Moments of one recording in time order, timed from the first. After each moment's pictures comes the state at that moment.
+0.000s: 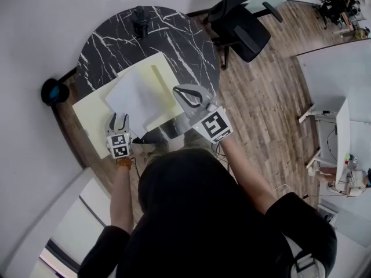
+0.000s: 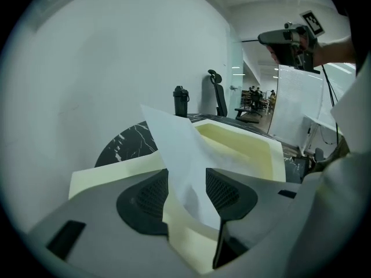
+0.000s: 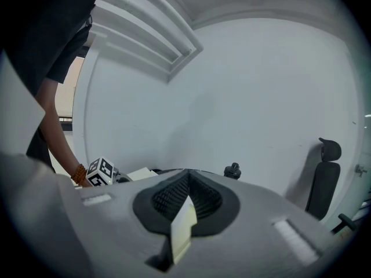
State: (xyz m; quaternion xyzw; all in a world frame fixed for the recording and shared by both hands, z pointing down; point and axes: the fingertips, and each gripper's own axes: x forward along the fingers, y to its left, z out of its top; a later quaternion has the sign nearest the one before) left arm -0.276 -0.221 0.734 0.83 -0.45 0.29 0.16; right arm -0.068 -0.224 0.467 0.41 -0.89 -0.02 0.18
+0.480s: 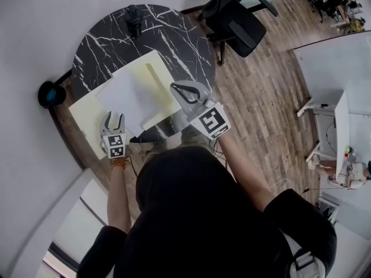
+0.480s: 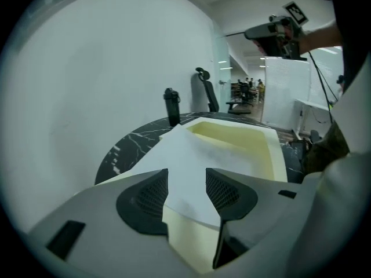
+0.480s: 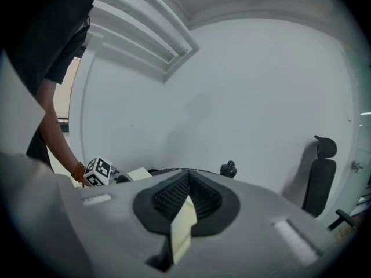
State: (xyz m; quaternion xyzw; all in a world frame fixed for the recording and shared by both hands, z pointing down) left arm -0.272 -0.224 0.729 0.85 -0.41 0.33 0.09; right arm -0.055 -0.225 0.469 0.43 -0.88 -0.01 0.18
